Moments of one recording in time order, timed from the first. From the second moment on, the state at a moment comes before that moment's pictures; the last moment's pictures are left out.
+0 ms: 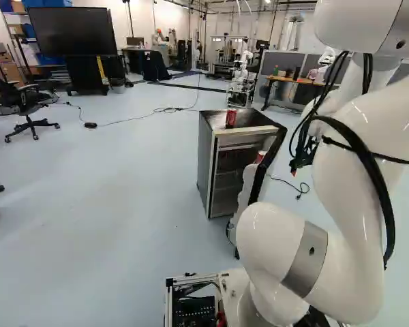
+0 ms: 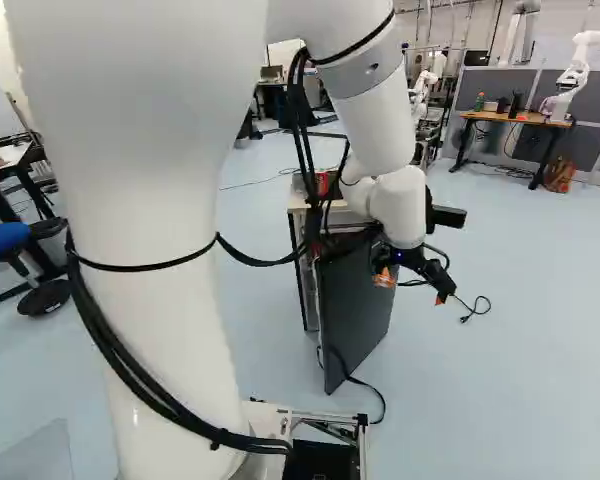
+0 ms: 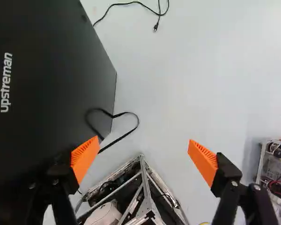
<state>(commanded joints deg) -44.6 -14.2 -45.6 -11.9 -12.9 0.0</state>
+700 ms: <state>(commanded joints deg) -39.4 -7.5 -37.6 -19.4 -7.9 0.0</state>
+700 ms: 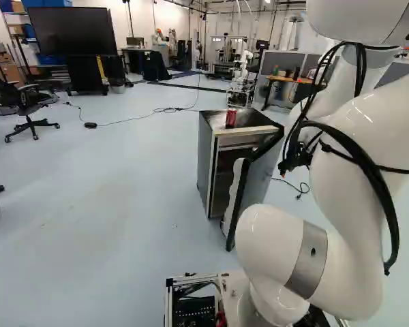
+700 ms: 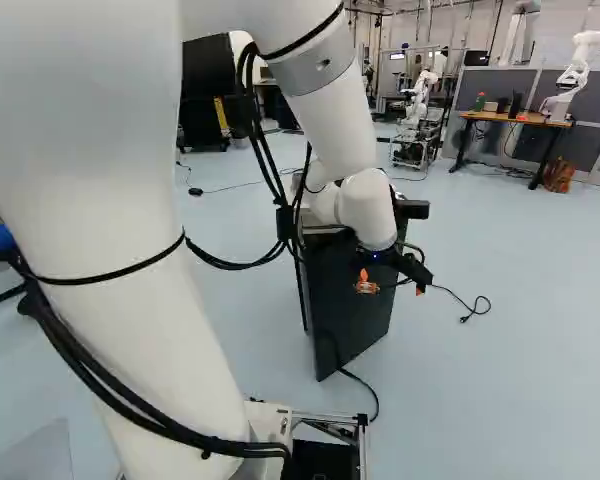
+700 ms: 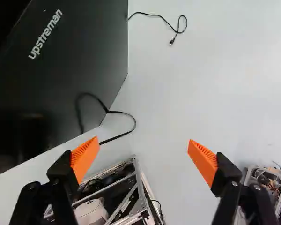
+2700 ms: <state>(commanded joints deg) -17.6 -3.0 -32.5 -28.2 -1.7 0.0</state>
